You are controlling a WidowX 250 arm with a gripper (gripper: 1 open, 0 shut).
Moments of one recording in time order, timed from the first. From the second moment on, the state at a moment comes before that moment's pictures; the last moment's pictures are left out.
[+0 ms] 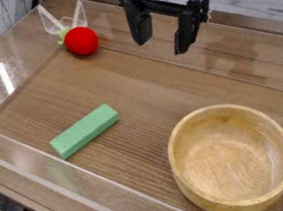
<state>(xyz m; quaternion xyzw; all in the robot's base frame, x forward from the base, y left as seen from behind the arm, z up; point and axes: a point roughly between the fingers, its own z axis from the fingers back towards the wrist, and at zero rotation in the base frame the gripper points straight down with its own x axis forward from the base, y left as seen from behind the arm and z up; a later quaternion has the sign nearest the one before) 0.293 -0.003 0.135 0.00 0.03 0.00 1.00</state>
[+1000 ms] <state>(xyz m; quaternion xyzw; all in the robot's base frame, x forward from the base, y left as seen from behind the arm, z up) 0.203 0.073 0.078 0.00 0.02 -0.10 1.00</state>
